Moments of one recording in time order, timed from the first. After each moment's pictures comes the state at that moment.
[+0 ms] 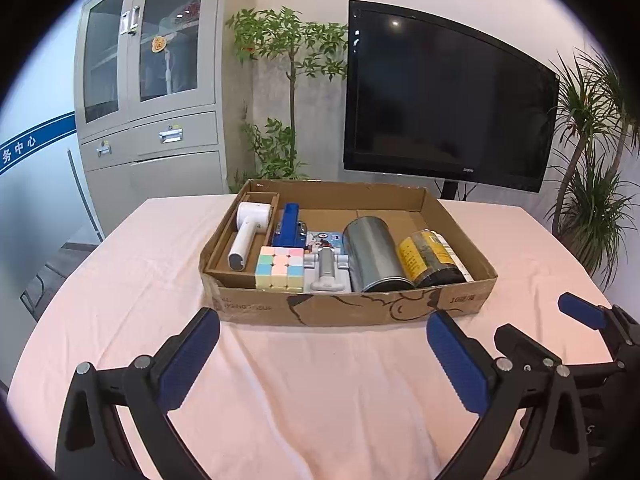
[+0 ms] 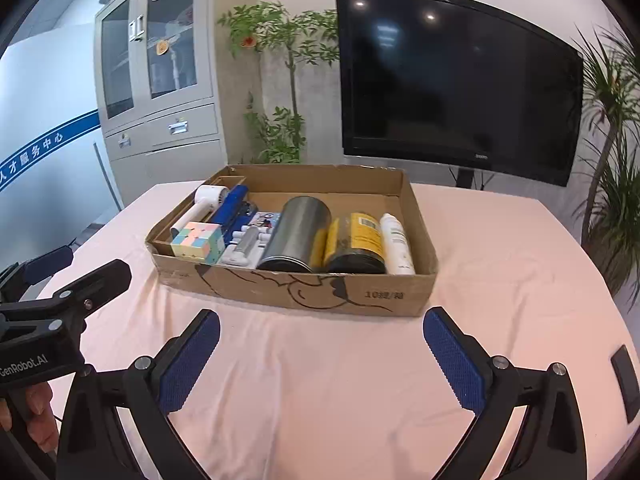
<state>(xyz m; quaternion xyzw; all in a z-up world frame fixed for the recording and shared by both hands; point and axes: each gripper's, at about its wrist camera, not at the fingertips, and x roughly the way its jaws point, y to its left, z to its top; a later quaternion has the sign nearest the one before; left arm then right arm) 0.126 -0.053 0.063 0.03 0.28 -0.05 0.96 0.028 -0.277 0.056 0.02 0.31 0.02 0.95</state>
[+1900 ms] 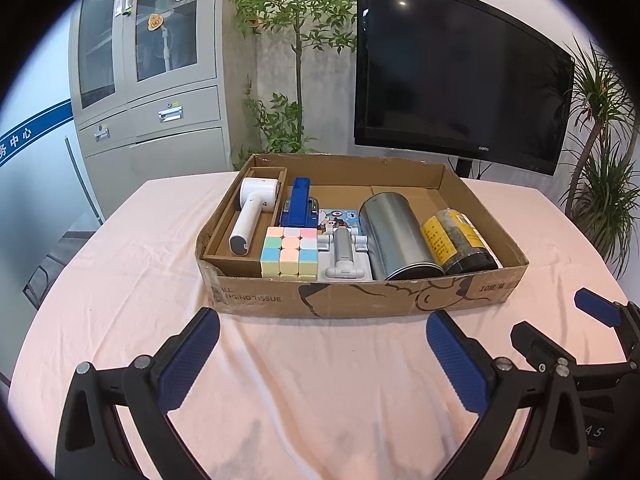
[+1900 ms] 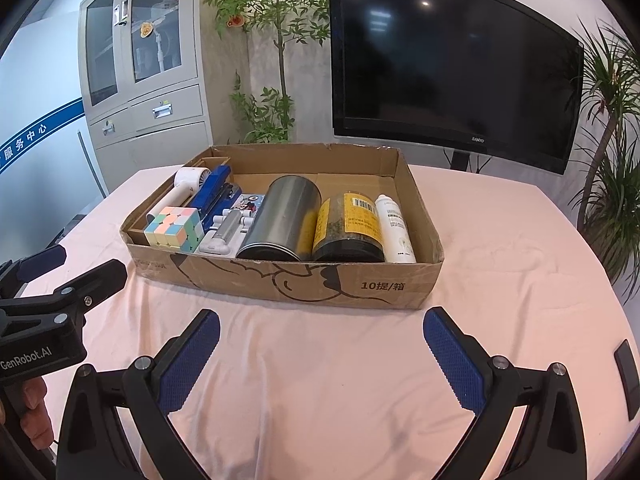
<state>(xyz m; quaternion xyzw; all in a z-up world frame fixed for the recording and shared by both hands) 0.160 -0.046 0.038 0.03 0.32 -0.03 0.95 0.061 -0.249 0.028 0.01 0.34 -0.01 0.94</state>
